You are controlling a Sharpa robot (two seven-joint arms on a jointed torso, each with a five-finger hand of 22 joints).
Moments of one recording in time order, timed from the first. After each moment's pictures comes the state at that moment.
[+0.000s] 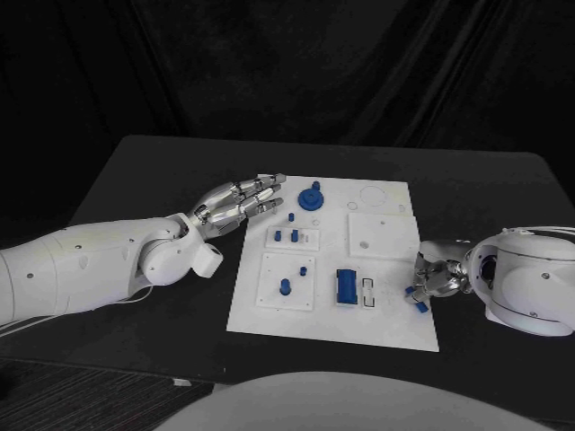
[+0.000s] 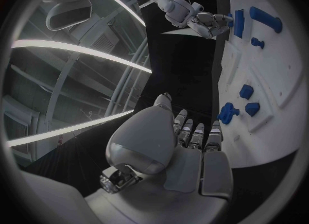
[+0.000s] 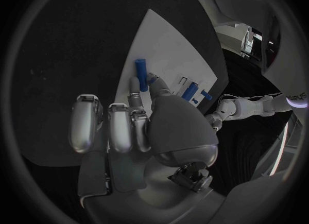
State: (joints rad) left arm 1.10 -0.89 -0.21 1.38 -0.18 0.20 0.64; left_hand 1.51 0.27 -0.21 0.28 0.47 0.33 0.08 0.06 0.04 0.06 0.06 0.12 0.02 0.01 0.10 0.01 0.01 0.16 0.03 0.20 0.02 0.05; right arm 1.22 -1.02 -0.20 1.84 -1.34 0.11 -0.61; right_hand 1.32 0.05 -0.03 -0.02 0.51 1.07 0.07 0.13 0.60 1.47 -0.01 1.57 1.31 1.47 -0.08 1.44 1.22 0.05 1.47 0.03 1.33 1.31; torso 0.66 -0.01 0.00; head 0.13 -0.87
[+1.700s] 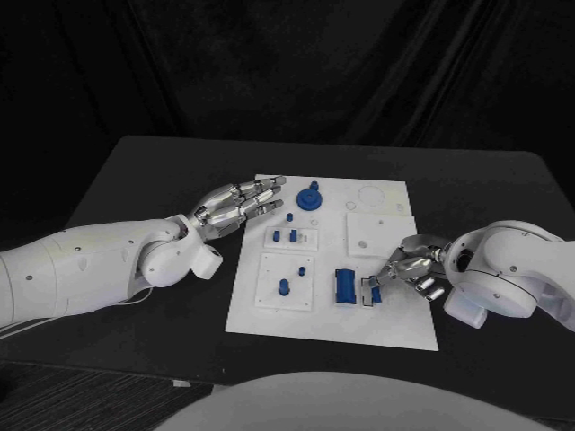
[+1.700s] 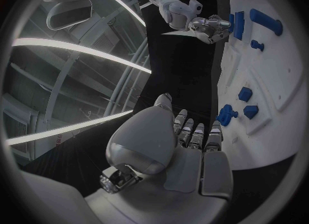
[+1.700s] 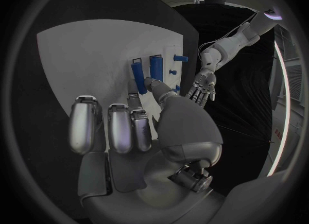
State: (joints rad) left arm 1.09 -0.88 -0.21 1.38 -0.18 0.20 0.64; left_hand 1.51 0.27 -0.21 0.27 0.47 0.33 0.08 0.06 0.04 0.06 0.07 0.13 0.03 0.01 0.10 0.01 0.01 0.16 0.03 0.20 0.03 0.05; right arm 1.24 -0.93 -0.21 1.77 -0.71 -0.08 -0.60; right_hand 1.10 0.03 0.29 -0.15 0.46 1.07 0.07 0.11 0.50 1.46 -0.01 1.57 1.31 1.47 -0.07 1.45 1.20 0.05 1.46 0.03 1.35 1.31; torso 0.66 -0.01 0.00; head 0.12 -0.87
